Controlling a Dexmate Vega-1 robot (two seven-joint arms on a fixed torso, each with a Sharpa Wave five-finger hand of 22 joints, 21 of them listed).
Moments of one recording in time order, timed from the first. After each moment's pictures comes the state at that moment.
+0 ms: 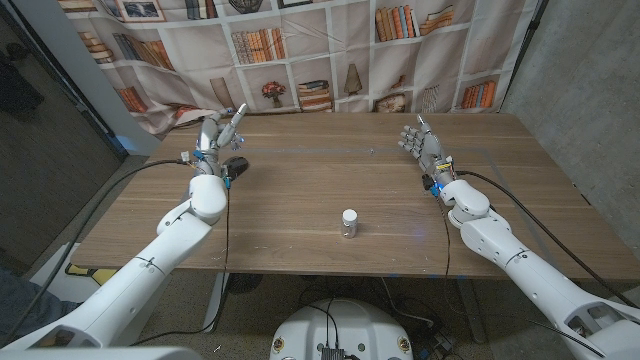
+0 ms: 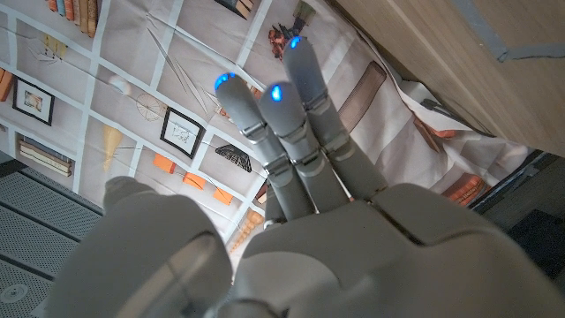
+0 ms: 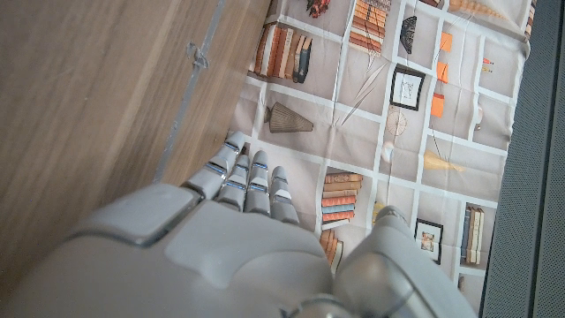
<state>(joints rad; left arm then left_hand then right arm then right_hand) 0.99 0.62 0.28 -1.70 -0.04 0.02 0.66 0.53 -0.10 -0.17 0.06 0.23 0.45 0.06 0.20 0.19 1.42 -0.16 1.00 0.55 1.43 -0.20 1.31 0.64 1.16 -0.21 1.03 0.54 -0.86 -0.52 -0.40 -1.36 0.59 0.29 -0.01 0.13 0.00 0.21 -0.07 0.20 0.15 0.09 0.20 0.19 0.20 0.13 0.23 0.18 0.11 0.09 0.19 0.18 0.22 -0.02 0.31 0.18</state>
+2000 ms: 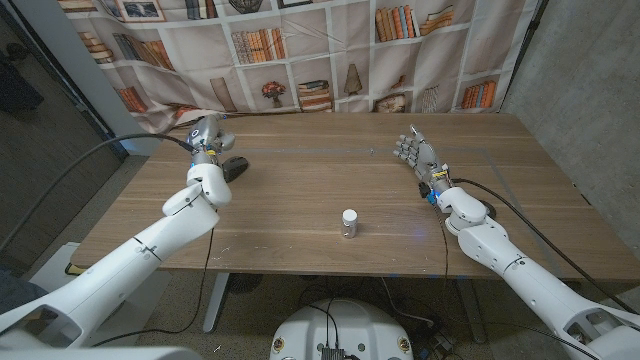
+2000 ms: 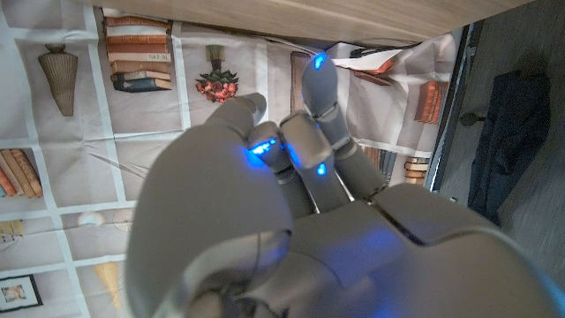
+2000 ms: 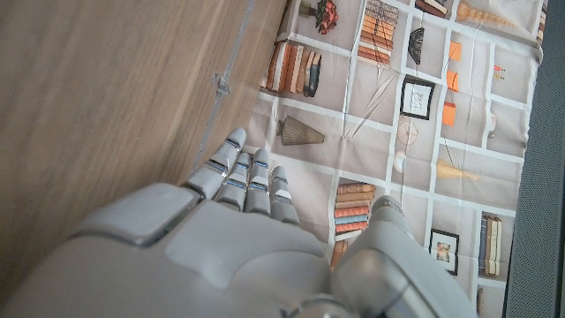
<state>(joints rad) 0.91 0.76 0.43 -1.90 0.25 0.72 0.58 1.32 0.04 0.38 -0.14 0.57 0.53 0.01 0.21 0.20 1.33 -0.13 1.40 0.82 1.41 -0.19 1.46 0.96 1.08 -0.19 1.28 0.64 -0.89 -0.52 -0.41 -1.37 0.60 0.29 0.00 0.19 0.03 0.24 -0.10 0.19 0.16 0.09 0.20 0.19 0.22 0.13 0.23 0.18 0.13 0.09 0.19 0.18 0.25 -0.03 0.30 0.18</state>
